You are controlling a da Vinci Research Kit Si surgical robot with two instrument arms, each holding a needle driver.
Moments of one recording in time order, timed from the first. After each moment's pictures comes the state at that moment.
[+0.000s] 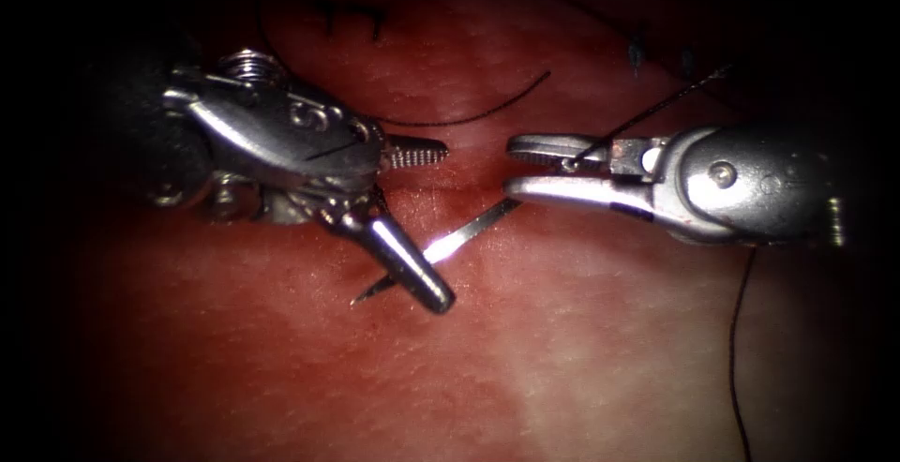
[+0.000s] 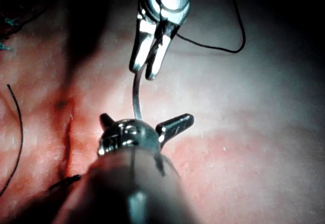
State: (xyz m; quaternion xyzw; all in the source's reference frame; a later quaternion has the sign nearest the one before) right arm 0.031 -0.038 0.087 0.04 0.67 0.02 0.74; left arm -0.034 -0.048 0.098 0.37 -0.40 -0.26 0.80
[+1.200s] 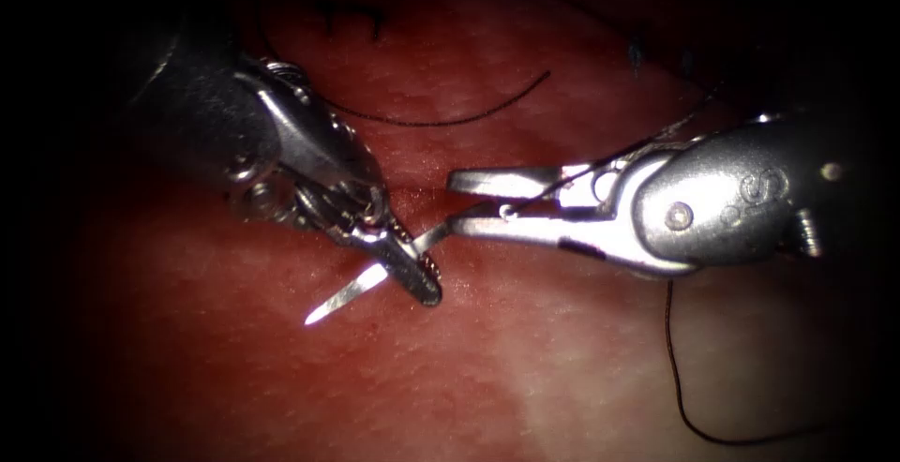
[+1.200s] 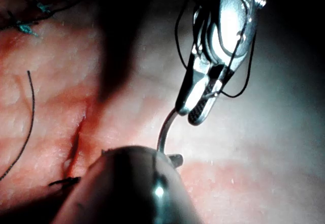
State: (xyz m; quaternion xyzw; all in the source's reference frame) right arm 0.033 -0.040 0.085 0.01 0.67 -0.05 0.74; left arm -0.033 -0.049 0.100 0.52 -0.28 -0.32 0.74
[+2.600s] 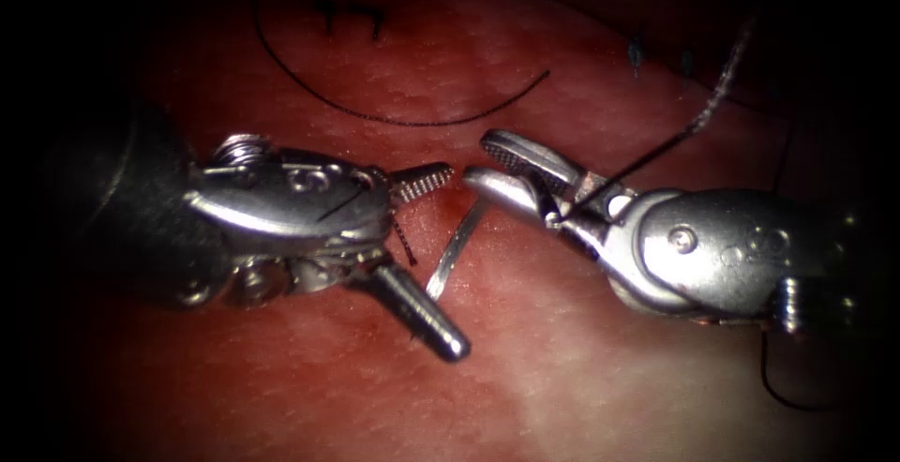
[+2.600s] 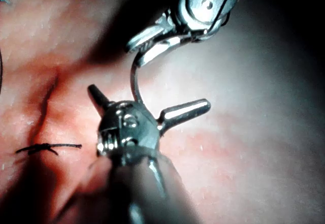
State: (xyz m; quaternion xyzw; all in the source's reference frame) right arm 0.033 -0.041 0.086 -0.03 0.64 0.22 0.74; left arm -0.035 -0.050 0.097 0.33 -0.53 -0.30 0.72
